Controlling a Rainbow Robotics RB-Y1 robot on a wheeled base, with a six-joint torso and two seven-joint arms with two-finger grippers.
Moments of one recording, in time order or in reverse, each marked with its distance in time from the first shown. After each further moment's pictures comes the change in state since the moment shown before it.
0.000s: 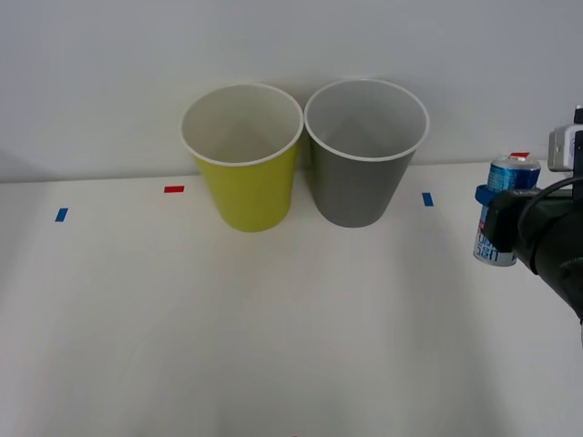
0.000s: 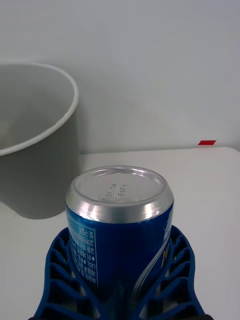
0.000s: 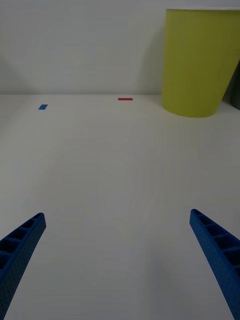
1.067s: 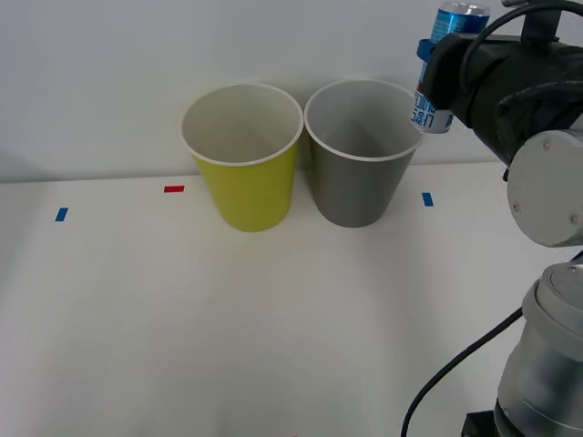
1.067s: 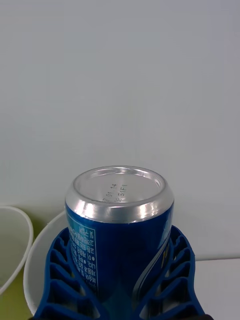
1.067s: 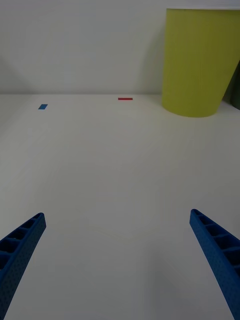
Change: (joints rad) right arm -0.508 0.157 0.013 0.231 0.092 -0.024 0.001; left arm 0.000 0.000 0.000 0.000 0.000 0.000 0.000
